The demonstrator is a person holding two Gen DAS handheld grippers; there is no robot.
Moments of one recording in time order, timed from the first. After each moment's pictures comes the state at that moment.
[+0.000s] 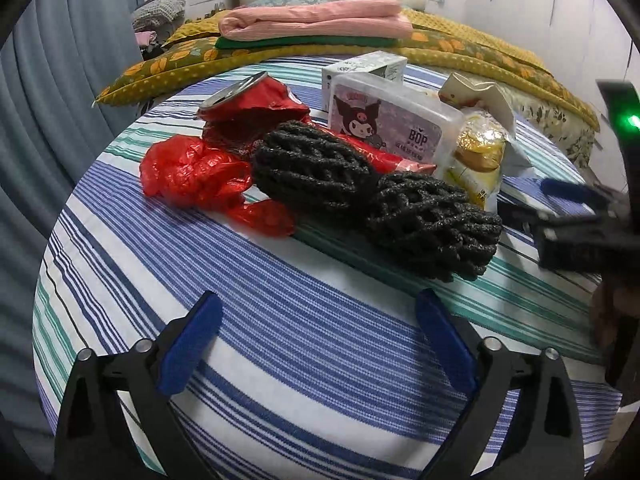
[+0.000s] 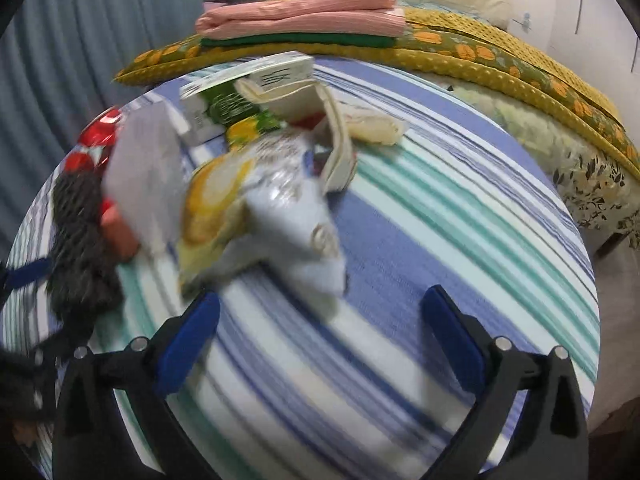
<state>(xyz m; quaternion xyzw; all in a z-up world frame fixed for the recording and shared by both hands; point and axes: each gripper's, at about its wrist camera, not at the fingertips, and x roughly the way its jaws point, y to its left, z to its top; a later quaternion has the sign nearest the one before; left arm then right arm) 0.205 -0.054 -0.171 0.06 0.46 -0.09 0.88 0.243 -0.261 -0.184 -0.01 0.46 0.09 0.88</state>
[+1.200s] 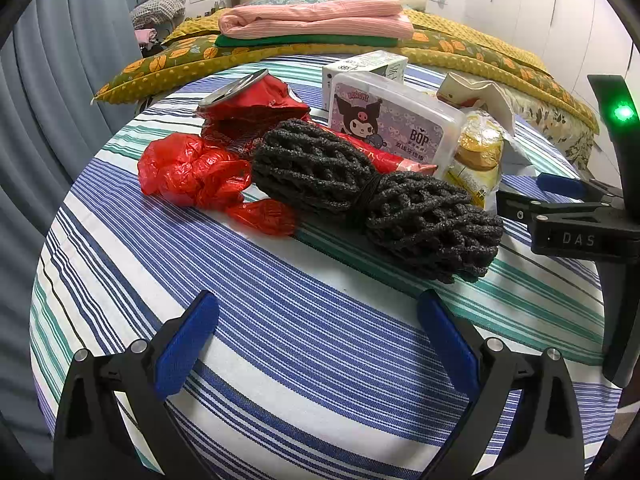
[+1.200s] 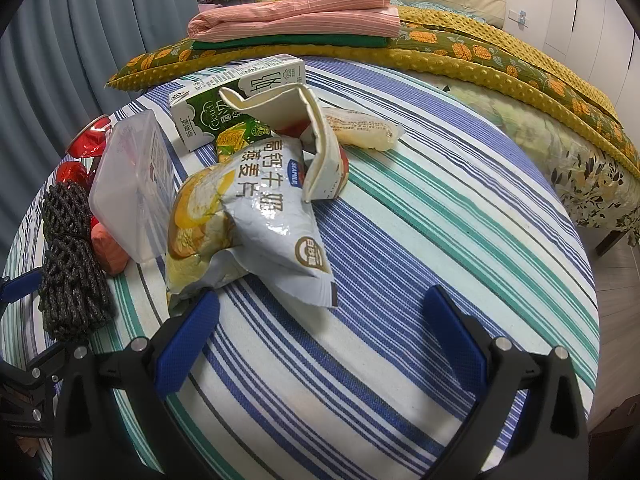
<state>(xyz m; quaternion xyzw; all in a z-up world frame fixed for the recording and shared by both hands) 0.197 -0.051 -0.174 0.05 0.46 -0.09 0.88 0.250 -0.263 -0.186 -0.01 0.46 0.08 0.88</state>
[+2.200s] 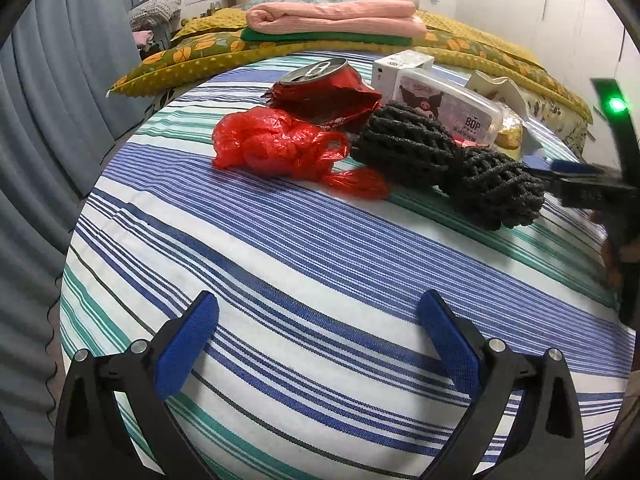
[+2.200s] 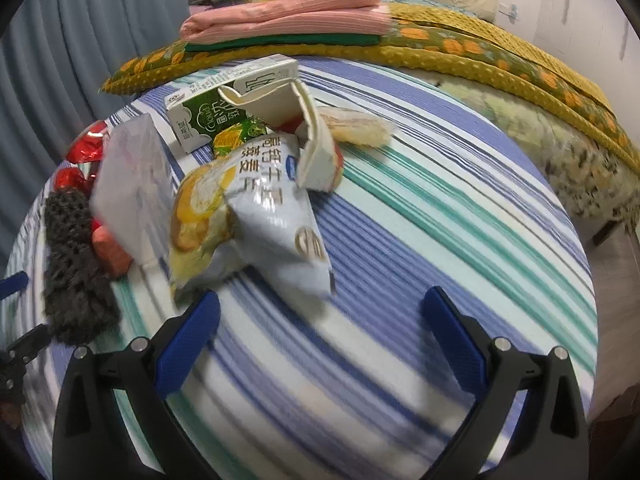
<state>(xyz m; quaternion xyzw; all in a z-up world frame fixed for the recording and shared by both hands) 0.186 0.010 -0.173 0.06 0.46 -0.10 0.88 0.233 -0.263 -0.177 0.01 0.46 0.06 0.89</state>
